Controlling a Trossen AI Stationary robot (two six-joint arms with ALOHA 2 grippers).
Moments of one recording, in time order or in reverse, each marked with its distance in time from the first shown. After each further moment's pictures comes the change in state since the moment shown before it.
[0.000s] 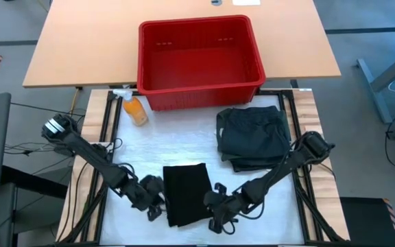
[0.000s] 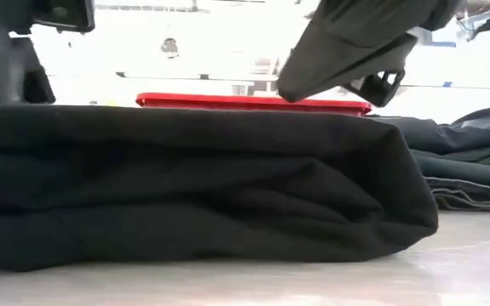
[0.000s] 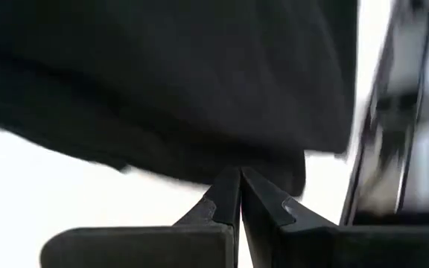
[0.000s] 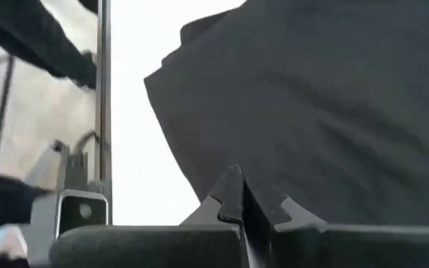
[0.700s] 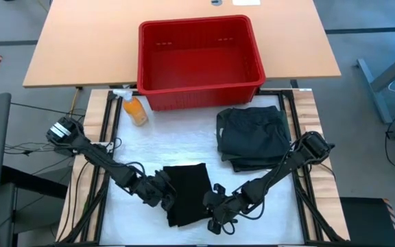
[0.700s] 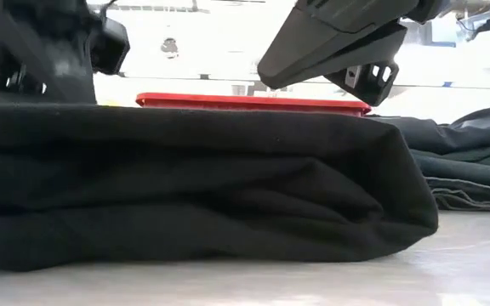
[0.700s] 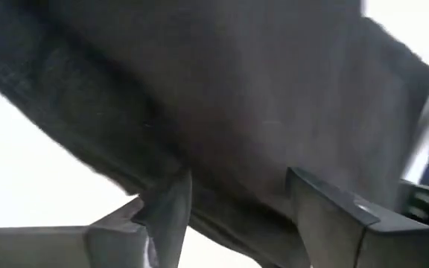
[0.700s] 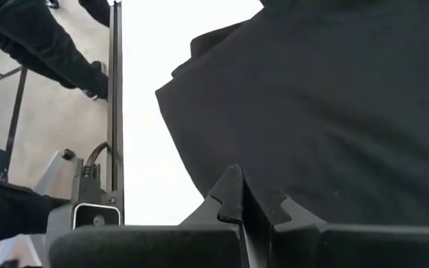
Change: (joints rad) left arm 0.083 0.101 -0.001 0.072 -0.030 -0.324; right arm 0.006 0.000 0.002 0.037 0.003 0.000
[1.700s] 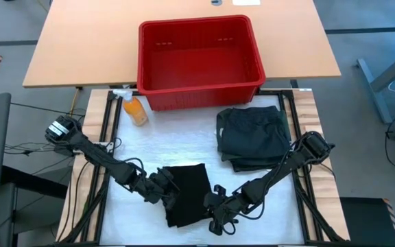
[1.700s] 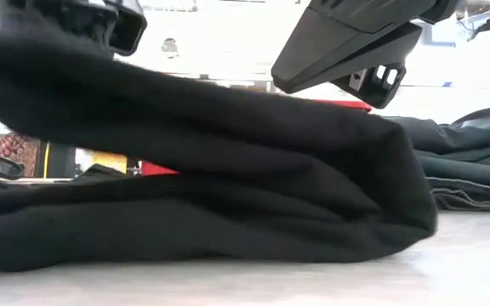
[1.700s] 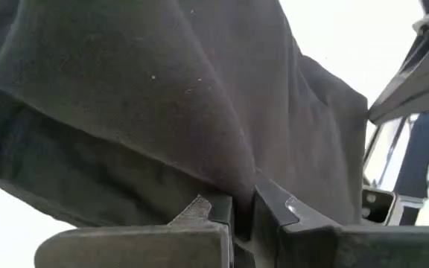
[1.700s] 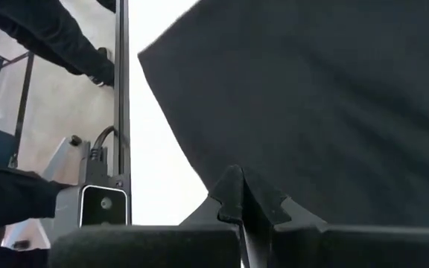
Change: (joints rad) left arm 0.026 -0.040 0.049 -0.006 -0.022 0.096; right arm 0.000 -0.001 0.000 -0.017 -0.050 -0.002
